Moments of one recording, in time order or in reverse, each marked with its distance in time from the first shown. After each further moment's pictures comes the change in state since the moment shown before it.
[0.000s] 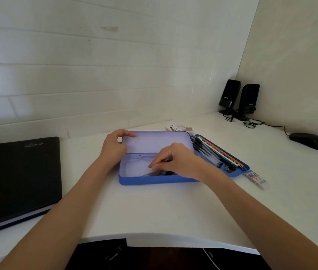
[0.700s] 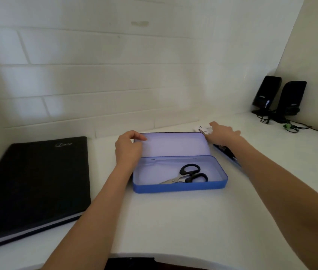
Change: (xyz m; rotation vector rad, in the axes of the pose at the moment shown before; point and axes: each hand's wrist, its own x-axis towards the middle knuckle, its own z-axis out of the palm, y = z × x) left_hand 0.013 -0.013 -0.017 0.067 0.297 -0.091; right_hand 0.108 0.090 -0.057 -0.577 0.123 0.673
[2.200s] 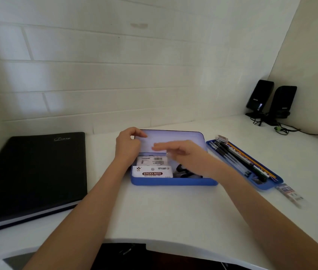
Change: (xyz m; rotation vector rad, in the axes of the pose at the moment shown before) left_hand -0.008 0.004 0.002 -0.039 -0.086 0.031; right_hand -0.137 -0.048 0.007 0.709 -0.238 -0.791
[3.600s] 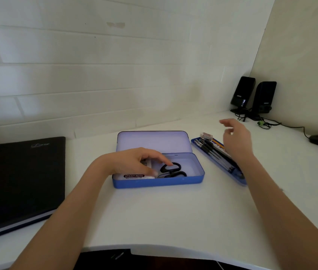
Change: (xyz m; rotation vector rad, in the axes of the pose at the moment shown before) left_hand -0.029 0.046 -0.004 0.293 -1.120 0.262; right_hand -0.040 0.079 -0.104 -0.352 0.903 0.435
